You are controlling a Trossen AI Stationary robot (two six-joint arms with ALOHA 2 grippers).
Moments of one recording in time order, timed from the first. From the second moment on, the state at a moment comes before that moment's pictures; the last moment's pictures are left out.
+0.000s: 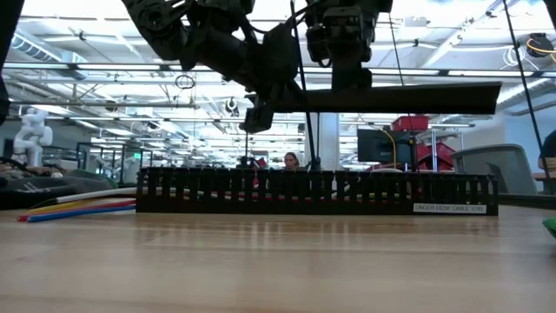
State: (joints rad) left arm 0.07 1.71 0.94 0.60 -0.57 1.44; right arm -0.36 1.77 1.69 -1.21 -0.32 0.09
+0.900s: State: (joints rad) left arm 0.08 1.72 0.96 0.57 -0.57 1.43; right arm -0.37 1.77 1.69 -1.21 -0.35 0.01
